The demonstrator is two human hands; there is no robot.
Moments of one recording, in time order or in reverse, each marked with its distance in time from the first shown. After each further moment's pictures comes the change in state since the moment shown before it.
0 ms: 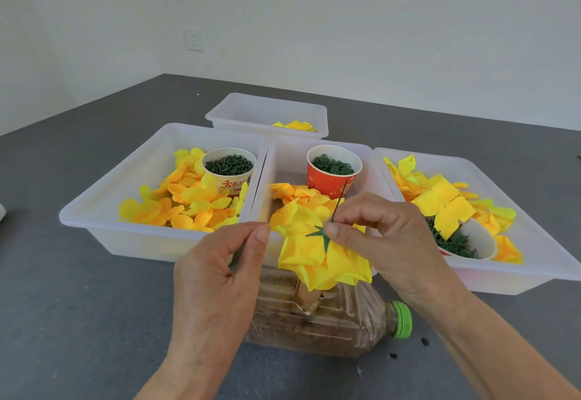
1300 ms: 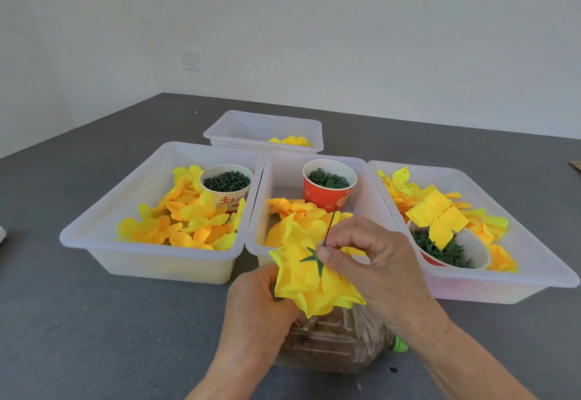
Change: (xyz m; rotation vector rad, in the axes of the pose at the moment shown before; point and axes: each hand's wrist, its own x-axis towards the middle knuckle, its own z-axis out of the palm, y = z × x) left_hand -0.005 -0.022 0.029 -0.082 -0.360 -0.202; right_hand -0.012 0.004 0.011 -0.005 0.070 -0.026
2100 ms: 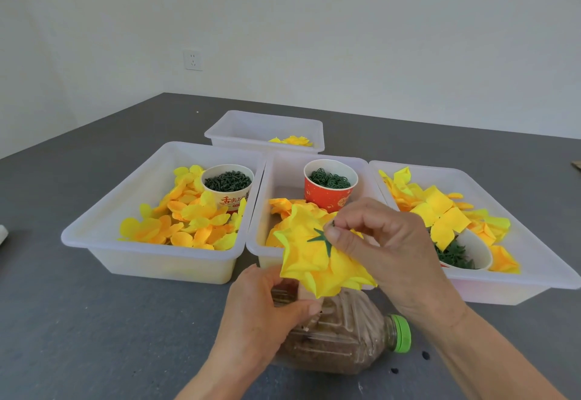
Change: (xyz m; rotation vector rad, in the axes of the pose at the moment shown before) left_hand 0.002 -0.008 -0.005 0.214 -0.009 0.023; right_hand 0.013 -0.014 -0.010 0.025 0.013 -0.037
